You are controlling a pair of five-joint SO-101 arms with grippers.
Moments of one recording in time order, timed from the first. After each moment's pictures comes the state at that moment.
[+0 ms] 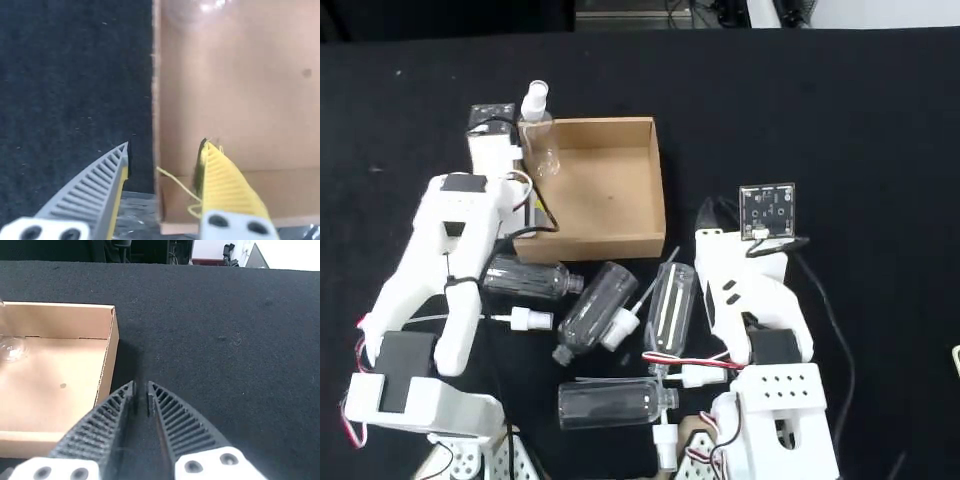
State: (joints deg) left arm -2.9 -2.8 25.9 51.6 1.3; right arm -2.5 -66.9 82.4 18.2 2.3
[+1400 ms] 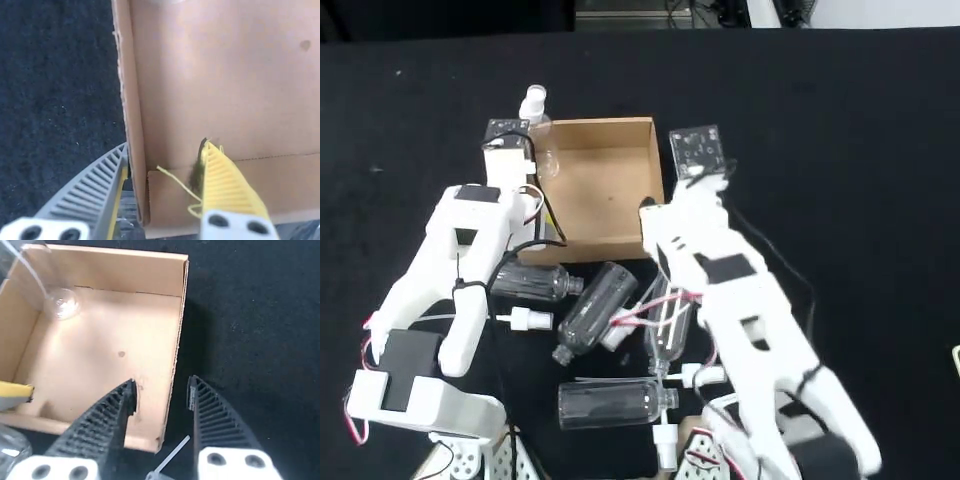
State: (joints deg) left arm -0.4 -2.2 30.5 49.2 1.3; right arm -14.3 -28.2 57.5 22.0 -4.3
